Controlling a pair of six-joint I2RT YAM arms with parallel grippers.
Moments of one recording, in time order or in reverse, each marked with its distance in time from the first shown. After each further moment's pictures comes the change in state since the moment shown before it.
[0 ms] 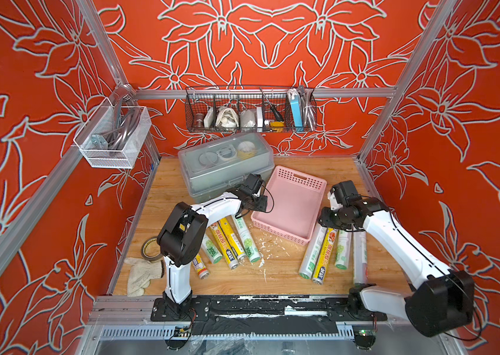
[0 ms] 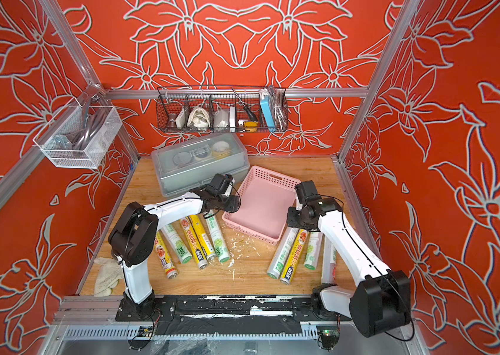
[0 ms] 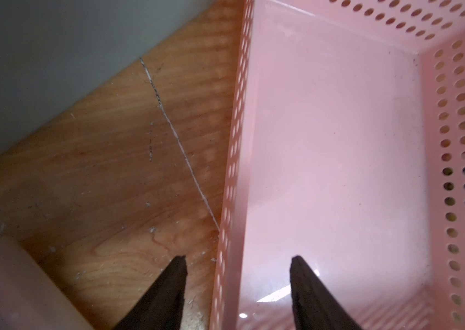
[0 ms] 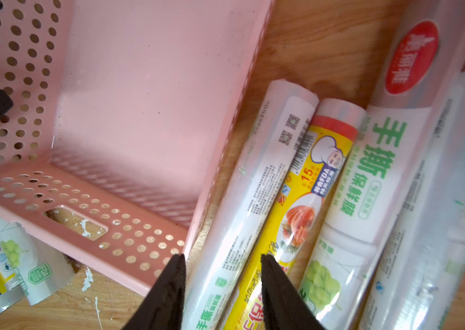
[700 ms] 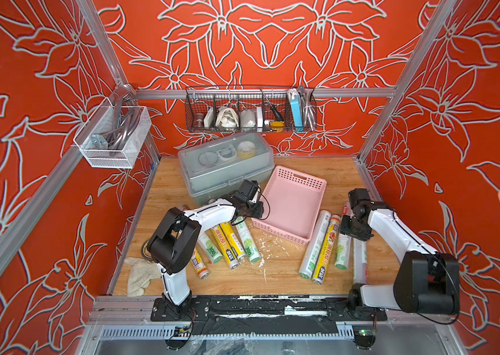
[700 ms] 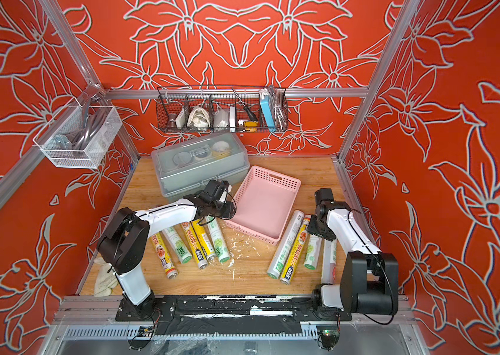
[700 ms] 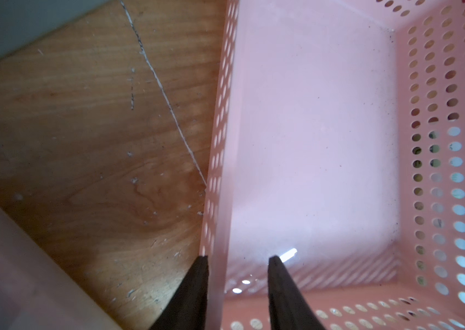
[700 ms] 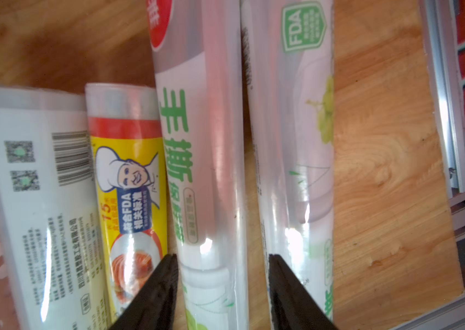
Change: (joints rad) left arm 0.000 -0.102 -0.149 0.050 0.095 -0.043; right arm -0.286 0.126 -0.129 0.054 0.174 -0.015
